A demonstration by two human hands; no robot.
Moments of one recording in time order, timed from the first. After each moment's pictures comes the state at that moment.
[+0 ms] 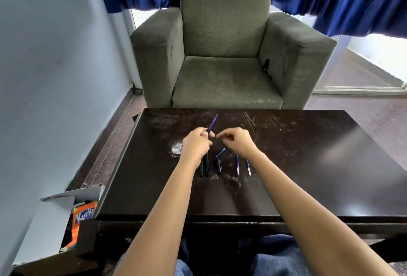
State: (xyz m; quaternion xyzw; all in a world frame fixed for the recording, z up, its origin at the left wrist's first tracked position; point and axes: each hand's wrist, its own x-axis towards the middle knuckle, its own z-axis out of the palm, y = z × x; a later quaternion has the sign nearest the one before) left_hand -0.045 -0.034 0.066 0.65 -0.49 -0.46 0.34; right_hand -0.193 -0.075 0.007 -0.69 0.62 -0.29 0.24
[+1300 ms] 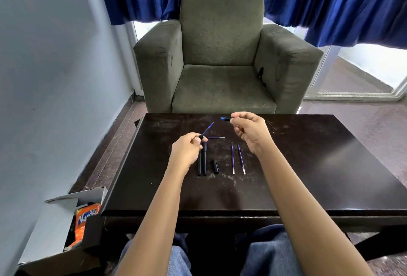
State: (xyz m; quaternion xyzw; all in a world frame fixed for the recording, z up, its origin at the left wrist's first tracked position) left_hand -0.018 0.003 0.083 0.64 -0.56 -0.39 0.35; right_hand -0.196 -0.025 0.096 -0.35 0.52 -0.59 0.51
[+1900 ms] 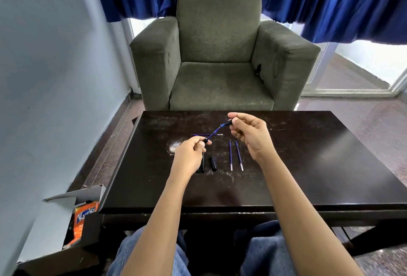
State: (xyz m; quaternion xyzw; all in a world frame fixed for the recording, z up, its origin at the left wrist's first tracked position) left_hand -0.025 0.025 0.074 0.60 -0.61 -0.36 0.36; right_hand -0.199 0.006 0.087 -0.42 0.47 -0.60 0.48
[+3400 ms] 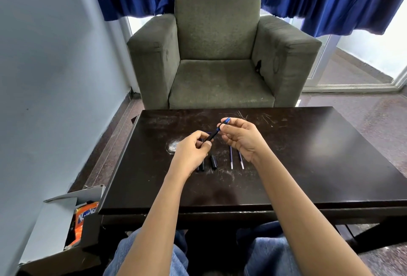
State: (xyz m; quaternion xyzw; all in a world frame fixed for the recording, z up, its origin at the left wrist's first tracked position) left_hand -0.029 0.025 0.084 0.59 -0.64 -0.38 0.32; right_hand -0.184 0.007 0.087 -0.35 0.47 -0.55 0.59
